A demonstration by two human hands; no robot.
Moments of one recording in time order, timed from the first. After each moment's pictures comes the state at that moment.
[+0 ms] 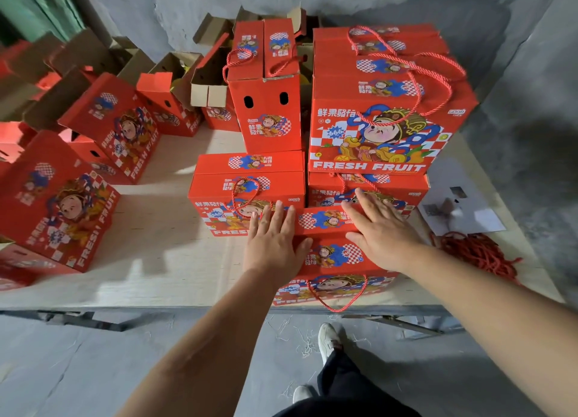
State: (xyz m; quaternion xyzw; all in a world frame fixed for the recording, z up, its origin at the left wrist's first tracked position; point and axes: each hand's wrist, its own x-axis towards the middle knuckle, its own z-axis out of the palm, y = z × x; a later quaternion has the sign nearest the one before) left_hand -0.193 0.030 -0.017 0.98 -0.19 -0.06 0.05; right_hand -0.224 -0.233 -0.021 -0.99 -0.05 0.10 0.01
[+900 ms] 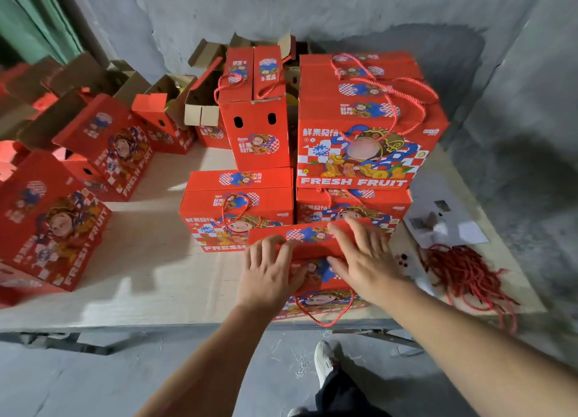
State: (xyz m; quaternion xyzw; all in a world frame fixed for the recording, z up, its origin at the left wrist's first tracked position) left_hand -0.221 0.030 -0.041 0.94 -0.26 0.19 0.16; right_hand -0.256 -0.209 -0.023 -1.00 -0.02 -0.04 0.03
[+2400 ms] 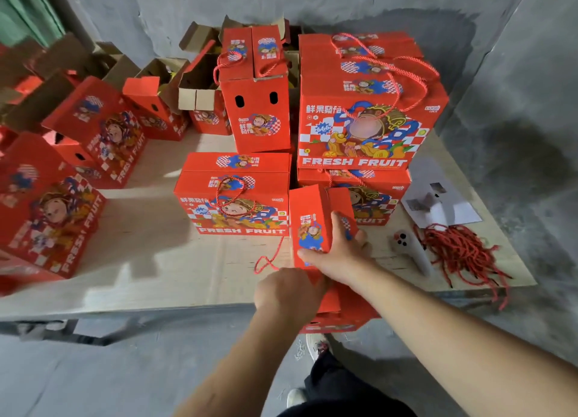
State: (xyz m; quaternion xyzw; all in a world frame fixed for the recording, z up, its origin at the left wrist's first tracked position) left_hand -0.278 0.012 -0.001 0.96 -0.15 -0.24 0.02; right_hand -0.269 -0.124 -0.002 -0.88 0.29 0.18 0.32
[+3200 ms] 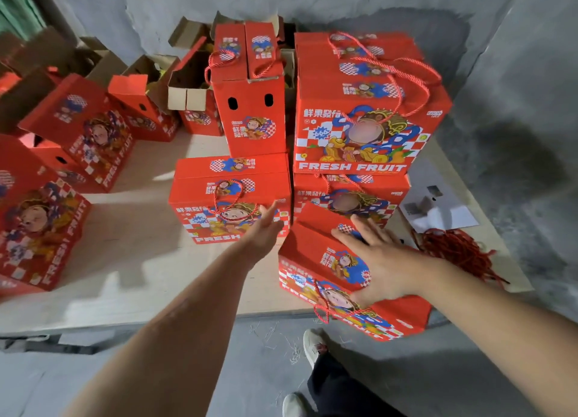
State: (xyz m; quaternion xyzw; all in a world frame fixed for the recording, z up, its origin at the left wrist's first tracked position) left_hand -0.140 0.030 -0.024 0.83 -0.06 -0.29 0.47; right_hand -0.275 -0.224 0.011 -0.96 -0.03 0.26 0.09
